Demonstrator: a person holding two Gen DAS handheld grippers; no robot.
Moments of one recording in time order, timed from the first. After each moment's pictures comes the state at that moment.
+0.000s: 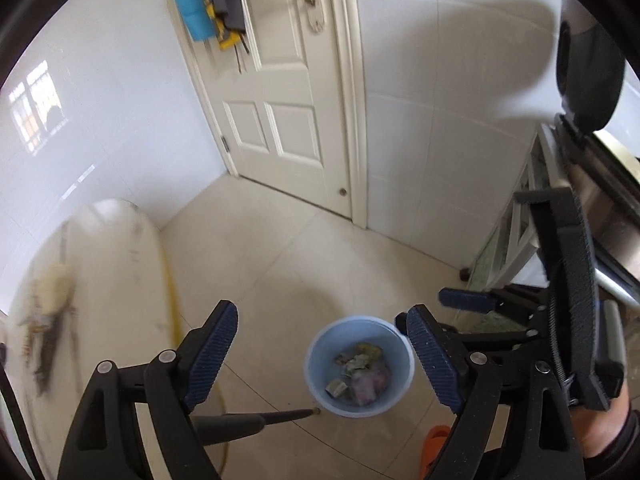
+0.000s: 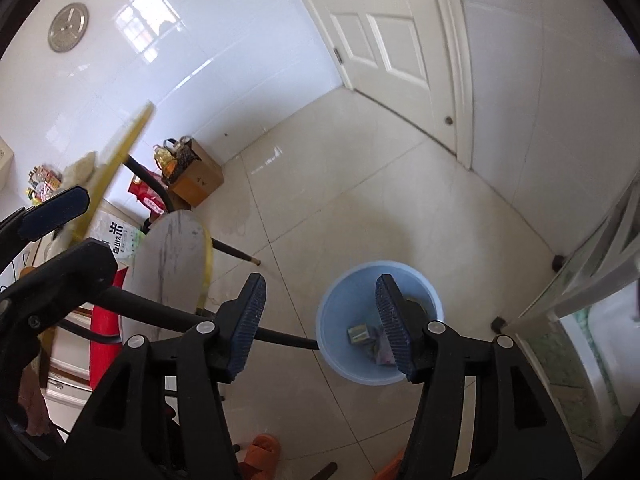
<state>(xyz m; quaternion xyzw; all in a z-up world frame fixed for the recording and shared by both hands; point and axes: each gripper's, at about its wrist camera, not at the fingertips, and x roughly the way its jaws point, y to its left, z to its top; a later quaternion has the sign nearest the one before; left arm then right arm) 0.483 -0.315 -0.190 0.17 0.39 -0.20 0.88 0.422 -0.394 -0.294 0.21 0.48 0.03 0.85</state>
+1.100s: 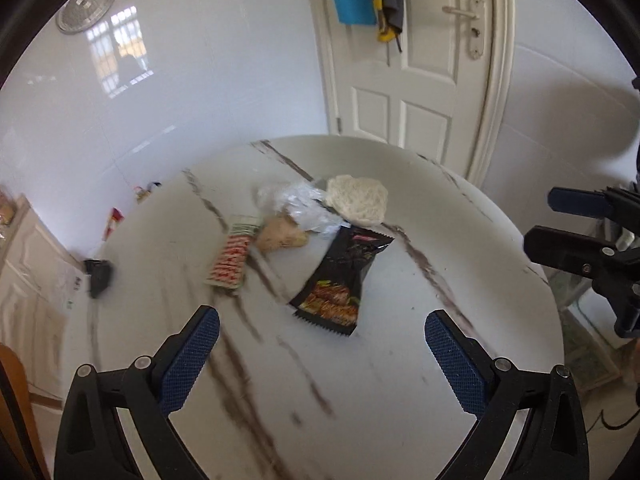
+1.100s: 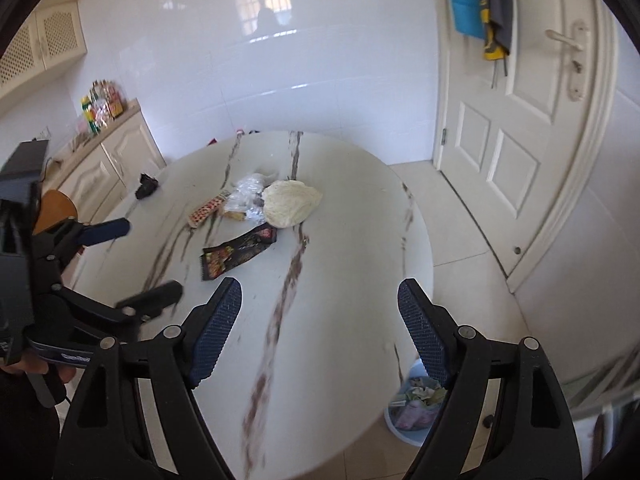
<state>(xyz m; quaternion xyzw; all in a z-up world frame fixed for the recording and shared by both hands) 0.488 -0.016 -0.139 0.09 0.42 -0.09 0.90 0.499 -0.140 -0.151 0.02 0.43 0.13 0.89</state>
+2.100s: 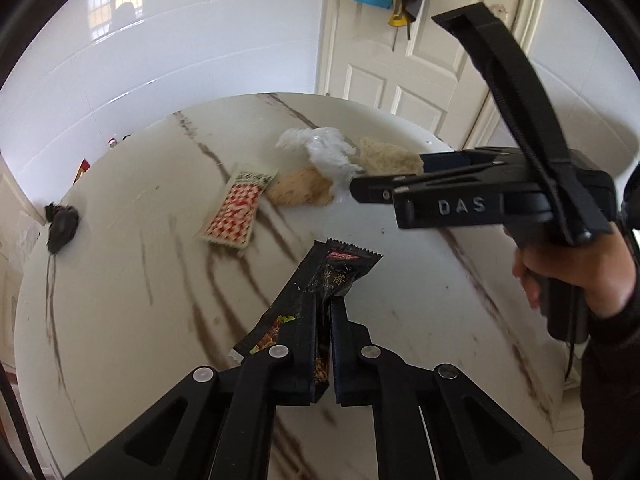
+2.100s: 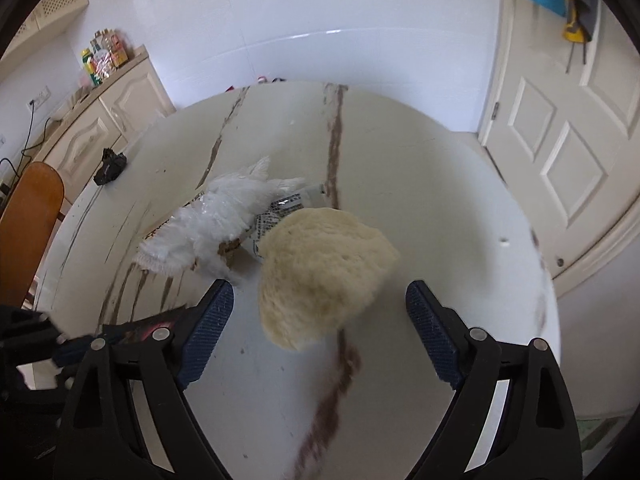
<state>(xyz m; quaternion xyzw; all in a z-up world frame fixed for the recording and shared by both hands) 0.529 0.064 -0.155 0.02 0.46 -0.12 0.88 0.636 -0.068 -0.227 -0.02 0.50 0.19 0.85</state>
